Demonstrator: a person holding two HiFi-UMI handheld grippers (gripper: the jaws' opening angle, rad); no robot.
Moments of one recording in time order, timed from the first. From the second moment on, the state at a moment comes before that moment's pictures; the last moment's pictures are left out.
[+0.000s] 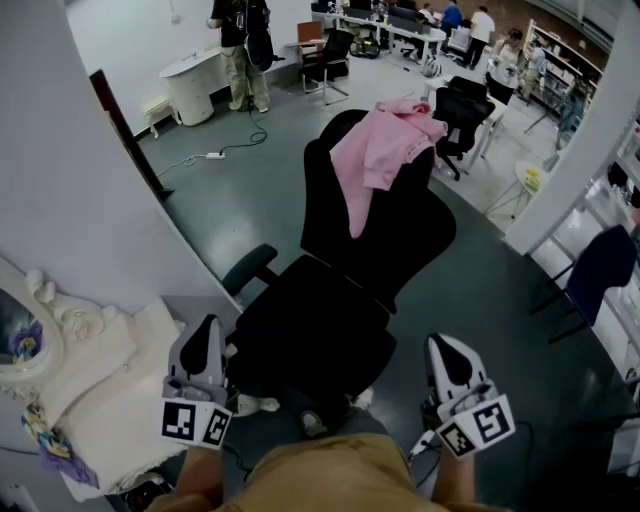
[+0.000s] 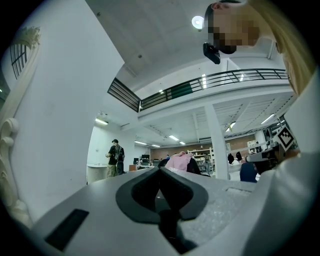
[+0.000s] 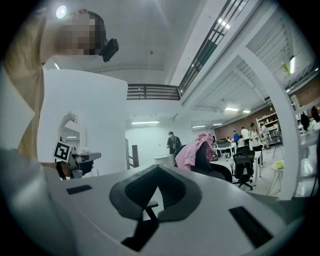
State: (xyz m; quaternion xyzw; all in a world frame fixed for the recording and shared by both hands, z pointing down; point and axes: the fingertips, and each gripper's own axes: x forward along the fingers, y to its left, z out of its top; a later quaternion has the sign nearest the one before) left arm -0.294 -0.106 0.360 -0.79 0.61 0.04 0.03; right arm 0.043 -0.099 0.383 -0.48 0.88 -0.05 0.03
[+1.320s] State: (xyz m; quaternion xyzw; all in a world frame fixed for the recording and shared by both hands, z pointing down) left arm -0.300 -0.095 0.375 -0.80 0.60 0.05 0.00; right arm 0.005 -0.101 0.379 -0.46 0.89 -0.03 0.01
